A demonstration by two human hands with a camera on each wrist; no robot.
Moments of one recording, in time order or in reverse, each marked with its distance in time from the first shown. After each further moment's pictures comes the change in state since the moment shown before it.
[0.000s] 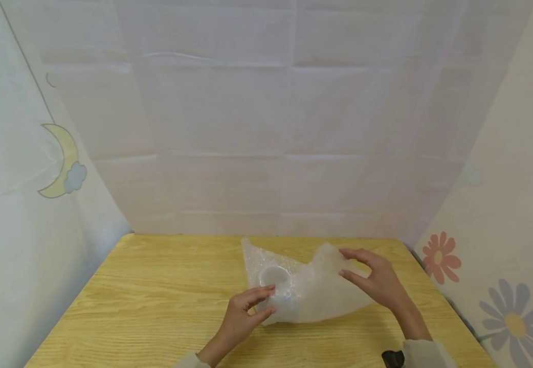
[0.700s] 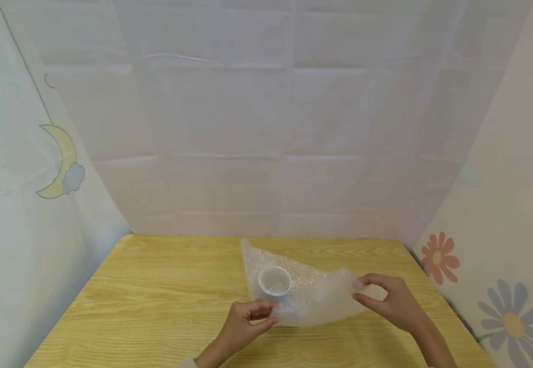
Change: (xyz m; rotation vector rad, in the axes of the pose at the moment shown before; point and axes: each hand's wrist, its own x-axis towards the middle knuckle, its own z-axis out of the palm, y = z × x) left_hand -0.019 -0.023 0.008 -0.068 -0.104 -0.072; right_hand -0.038 -0.005 -0.015 0.000 -0.034 -0.029
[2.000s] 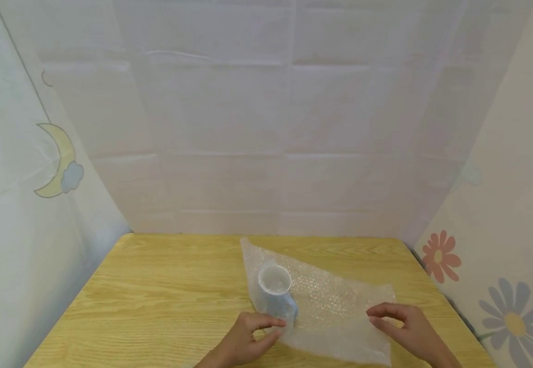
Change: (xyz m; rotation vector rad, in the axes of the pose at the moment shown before) left_hand -0.011 0.007 0.008 0.154 -0.205 0.082; right_hand -0.058 0.027 0.002 0.206 -0.195 0.244
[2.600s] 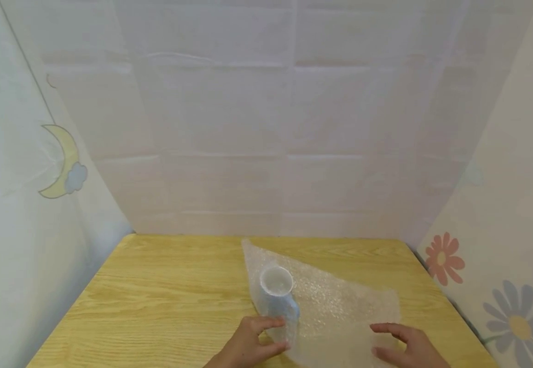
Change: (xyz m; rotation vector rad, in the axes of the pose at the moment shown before) left_hand -0.005 -0.001 0.007 0.112 -0.021 -0.130; right_hand -0.022 0.030 0.009 -0.075 -0.197 0.174
